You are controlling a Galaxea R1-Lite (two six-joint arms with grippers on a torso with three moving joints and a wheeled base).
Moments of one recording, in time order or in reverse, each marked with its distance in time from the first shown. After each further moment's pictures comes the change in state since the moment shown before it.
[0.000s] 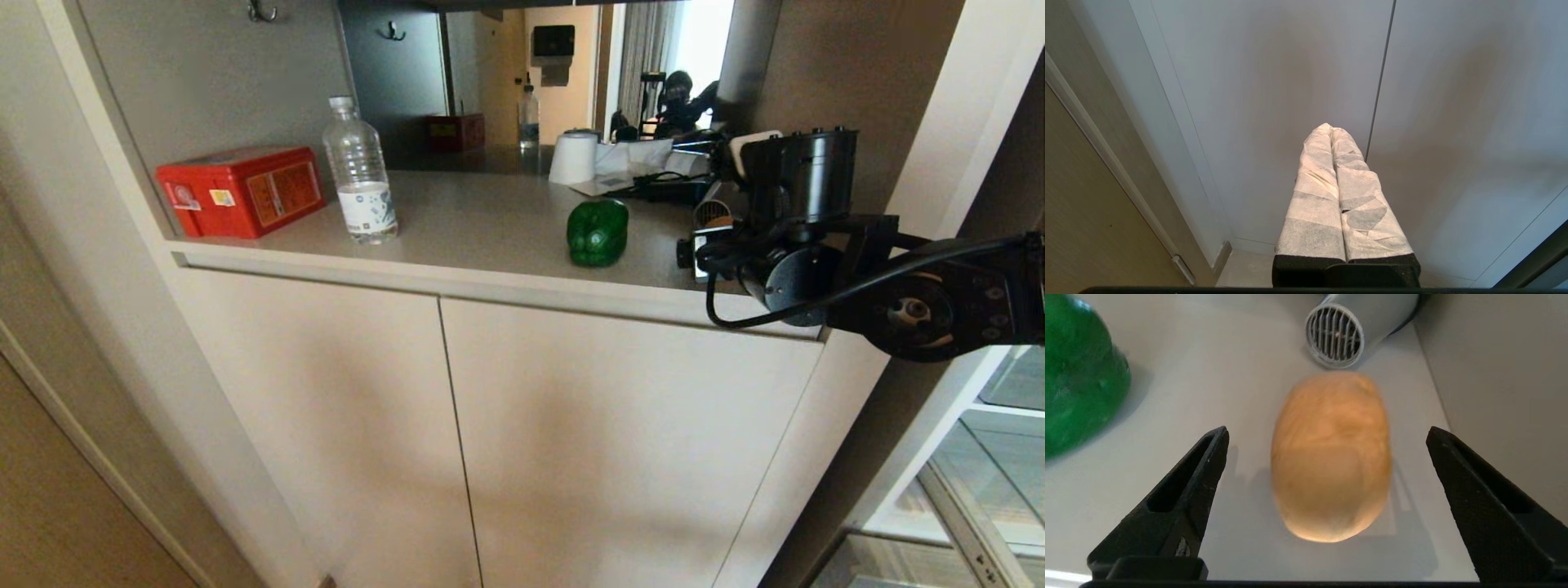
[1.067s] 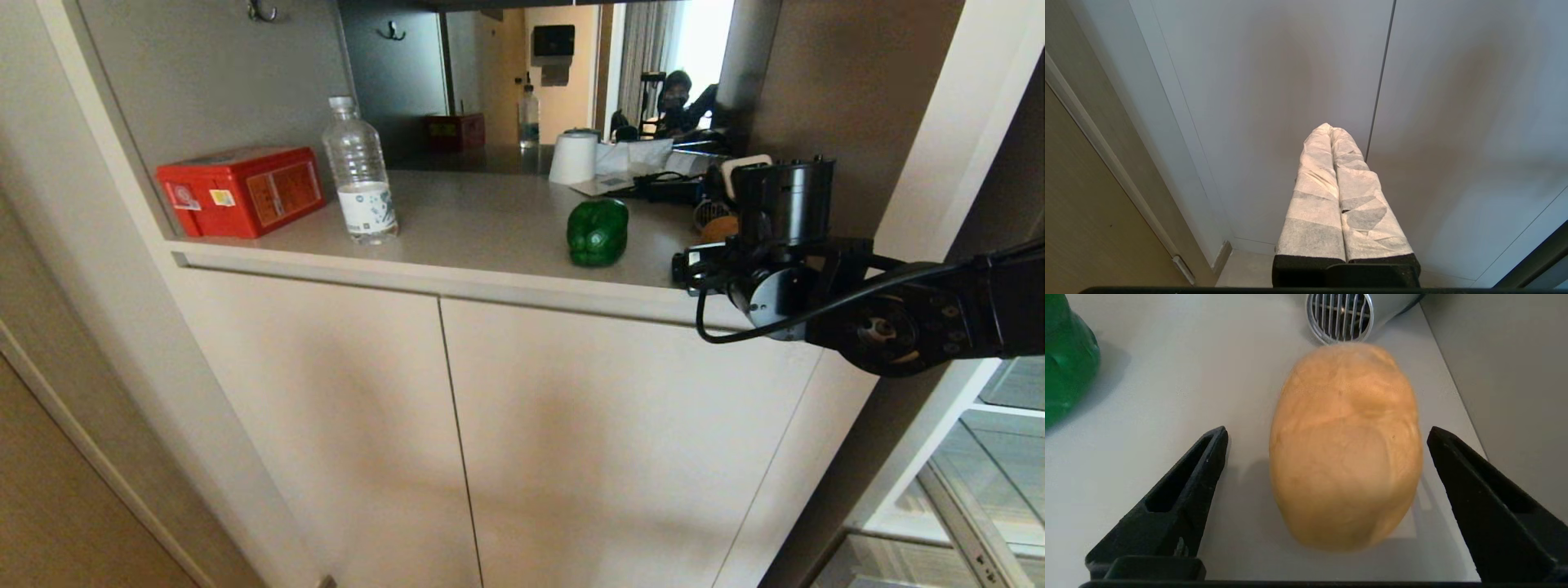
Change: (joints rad) left arm 0.000 0.000 0.000 0.000 0.000 0.000; right arm -0.014 0.042 0.040 -0.072 -0.002 0.006
